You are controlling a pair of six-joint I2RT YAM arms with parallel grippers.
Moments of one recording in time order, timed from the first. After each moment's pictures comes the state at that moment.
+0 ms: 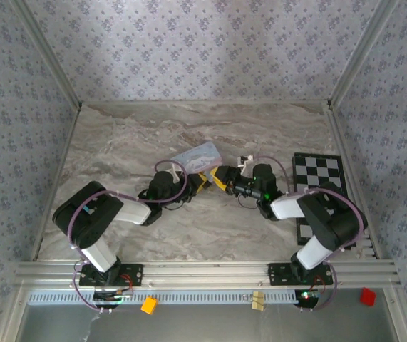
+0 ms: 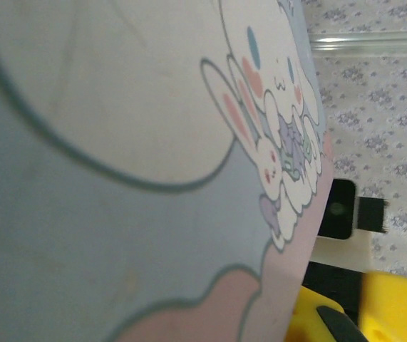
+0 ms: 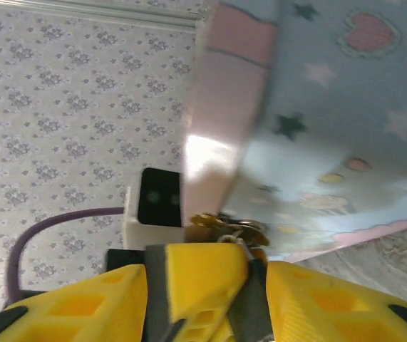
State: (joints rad) left arm -0.71 1.66 0.49 0.90 0.26 -1.49; right arm 0.52 1.56 0.45 0.91 -0.53 1.29
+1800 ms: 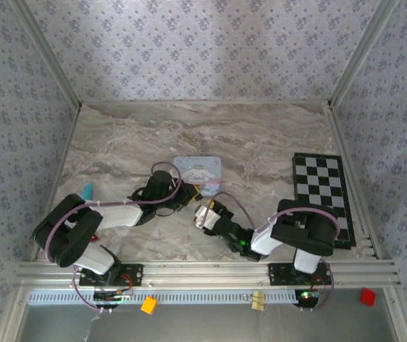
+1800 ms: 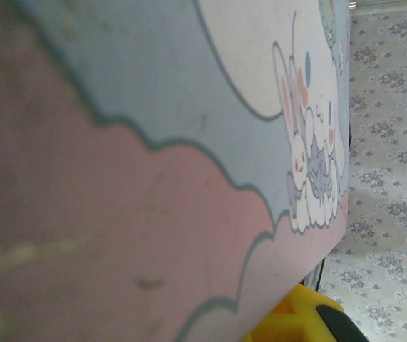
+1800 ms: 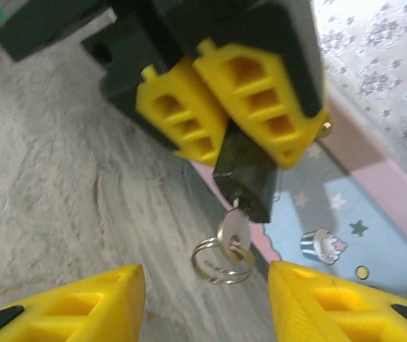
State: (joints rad) left arm -0.69 1.47 0.49 0.43 0.30 -1.32; right arm 1.22 1.72 0.34 1.01 0.61 -0.33
